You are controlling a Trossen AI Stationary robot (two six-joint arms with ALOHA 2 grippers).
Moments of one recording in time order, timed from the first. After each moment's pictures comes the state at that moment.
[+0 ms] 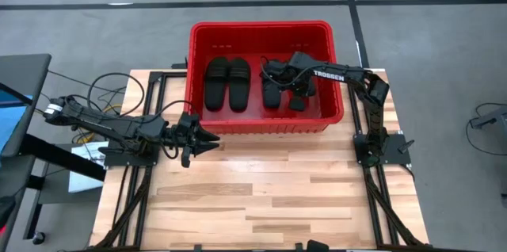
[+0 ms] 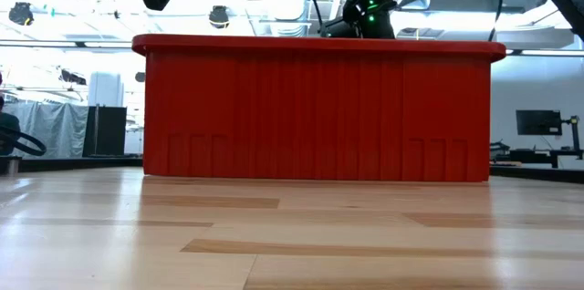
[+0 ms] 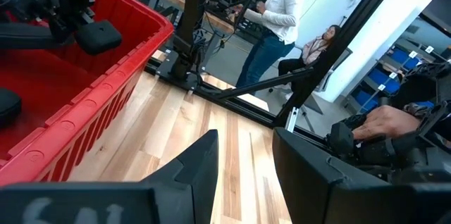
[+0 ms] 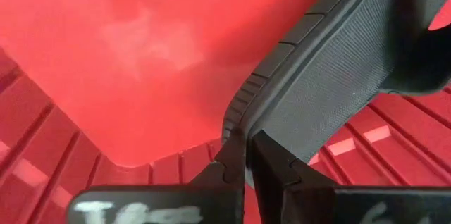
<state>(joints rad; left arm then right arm) -0.23 0.83 0.58 0.17 -0.17 -0.52 -0.48 1.97 1.68 -1.44 0.29 -0.19</state>
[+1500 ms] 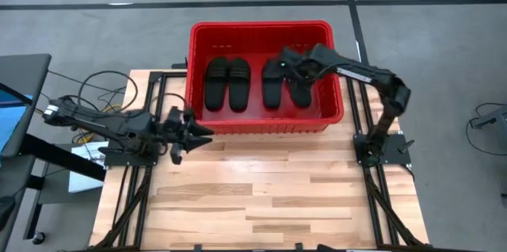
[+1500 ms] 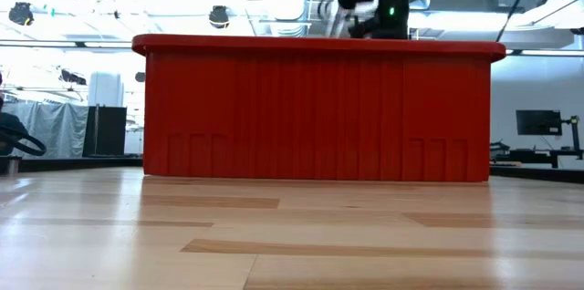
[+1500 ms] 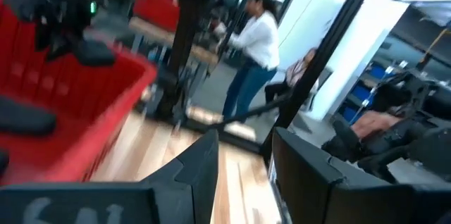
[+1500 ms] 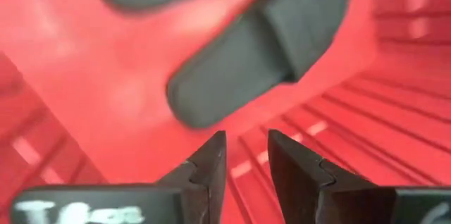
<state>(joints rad) -0.23 0.76 0.61 0.20 -0.16 -0.45 -0.47 1.77 1.68 -1.36 0.32 -0.16</state>
